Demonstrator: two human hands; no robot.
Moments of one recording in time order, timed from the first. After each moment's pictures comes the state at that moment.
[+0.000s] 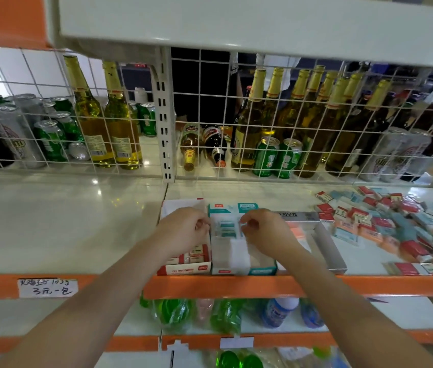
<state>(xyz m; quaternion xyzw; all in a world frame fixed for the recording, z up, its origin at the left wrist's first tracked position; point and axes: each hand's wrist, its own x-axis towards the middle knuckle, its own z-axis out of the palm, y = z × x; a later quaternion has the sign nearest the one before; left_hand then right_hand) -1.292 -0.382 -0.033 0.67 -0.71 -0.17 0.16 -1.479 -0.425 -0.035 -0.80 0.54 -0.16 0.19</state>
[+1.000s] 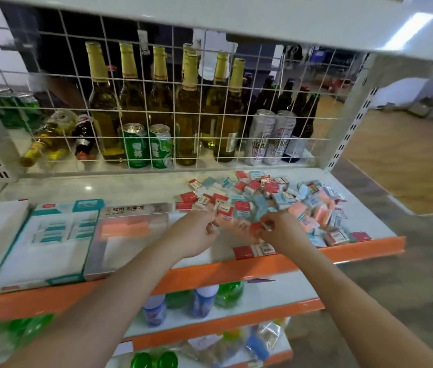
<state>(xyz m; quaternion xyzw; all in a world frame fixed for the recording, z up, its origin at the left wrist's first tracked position) -1.613 -0.464 -0.049 0.59 -0.76 -0.25 0.13 -1.812 -0.474 -0.040 -0.70 0.68 -0.12 0.17</state>
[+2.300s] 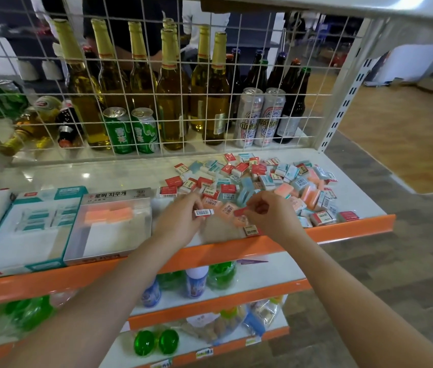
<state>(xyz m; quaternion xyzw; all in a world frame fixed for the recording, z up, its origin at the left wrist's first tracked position) -1.640 -0.456 -0.062 0.66 -0.70 -0.17 0.23 -1.830 -0.463 -0.045 -0.69 0.62 -0.28 0.24</state>
